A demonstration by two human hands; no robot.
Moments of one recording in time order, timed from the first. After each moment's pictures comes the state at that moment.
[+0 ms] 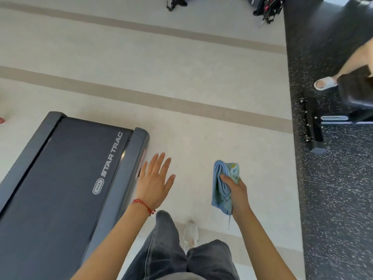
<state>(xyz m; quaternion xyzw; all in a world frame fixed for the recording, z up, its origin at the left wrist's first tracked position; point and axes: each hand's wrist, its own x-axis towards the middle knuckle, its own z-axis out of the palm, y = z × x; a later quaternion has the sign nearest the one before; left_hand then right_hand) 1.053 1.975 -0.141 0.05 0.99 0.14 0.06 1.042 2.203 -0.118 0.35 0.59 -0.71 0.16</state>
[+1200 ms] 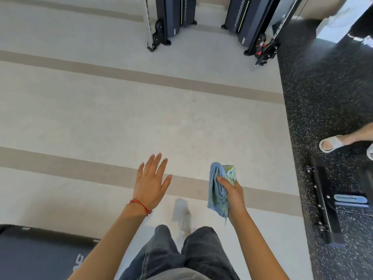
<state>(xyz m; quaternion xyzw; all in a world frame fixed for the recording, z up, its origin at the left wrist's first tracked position) 0.357 1.958 -0.151 0.07 0.99 0.14 0.04 0.365 2.184 -0.118 0.35 0.57 -0.73 0.13</state>
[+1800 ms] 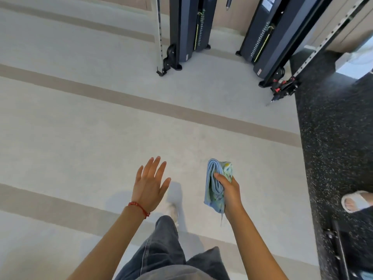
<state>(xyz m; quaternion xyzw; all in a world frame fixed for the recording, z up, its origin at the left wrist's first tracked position) 0.021 1.883 -0.152 0.03 0.99 0.16 0.03 0.000 2.103 -0.108 0.32 0.59 -0.72 0.15</state>
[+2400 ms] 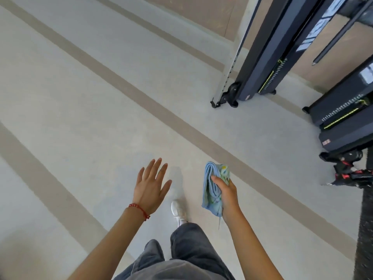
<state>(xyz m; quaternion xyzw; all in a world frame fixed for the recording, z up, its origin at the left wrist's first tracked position) -0.186 1.736 -0.147 -0.17 0.97 0.17 0.00 -0.291 1.921 -0.111 0.20 0.64 -0.68 0.29</state>
